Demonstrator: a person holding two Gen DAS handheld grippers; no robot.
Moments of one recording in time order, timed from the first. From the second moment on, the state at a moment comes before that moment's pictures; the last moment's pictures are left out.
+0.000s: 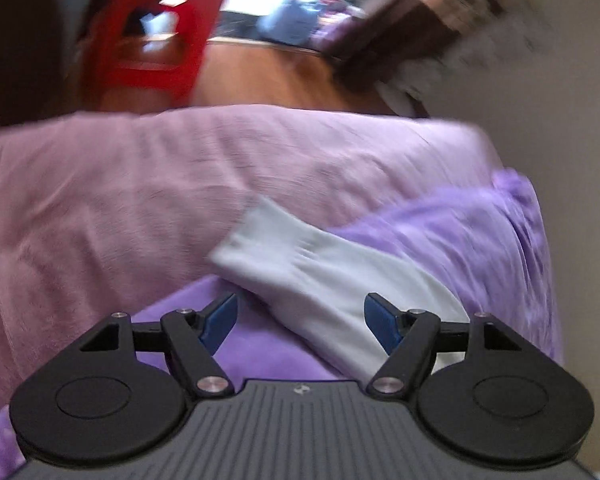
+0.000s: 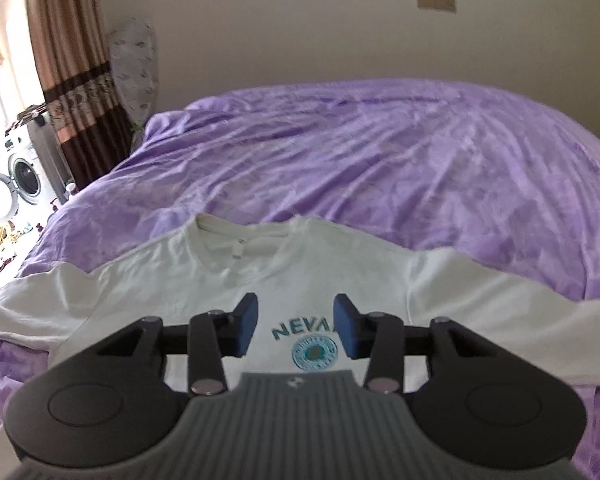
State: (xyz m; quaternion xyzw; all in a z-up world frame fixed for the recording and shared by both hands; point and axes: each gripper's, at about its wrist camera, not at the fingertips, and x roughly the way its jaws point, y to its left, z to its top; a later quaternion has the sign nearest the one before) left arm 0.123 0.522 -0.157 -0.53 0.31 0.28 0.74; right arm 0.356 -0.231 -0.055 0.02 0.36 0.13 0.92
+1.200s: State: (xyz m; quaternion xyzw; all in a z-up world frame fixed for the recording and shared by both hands) left arm 0.289 0.157 0.014 -0.12 0.28 0.01 0.95; right arm 0.338 -0.147 -0.042 0.02 0.43 0.21 0.88
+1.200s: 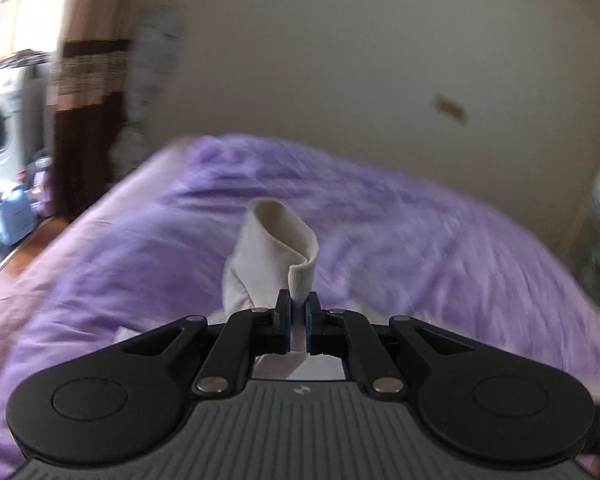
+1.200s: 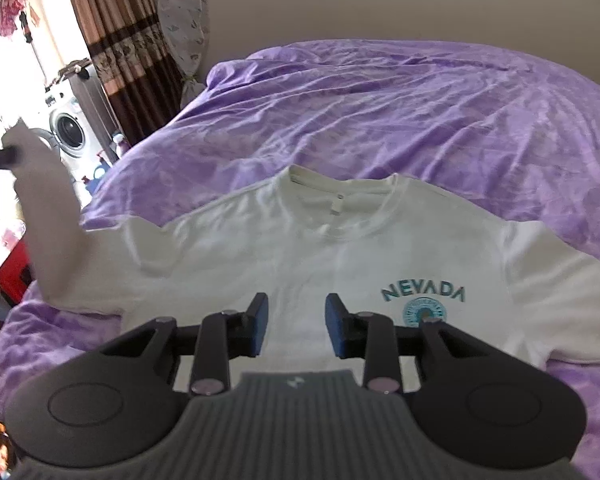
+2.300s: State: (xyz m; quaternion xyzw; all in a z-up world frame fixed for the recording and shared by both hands) left arm 0.320 0.254 -0.097 -0.16 0.44 0.02 0.88; right arm 0.398 -0.095 -0.223 0.30 0.61 0.19 0.70
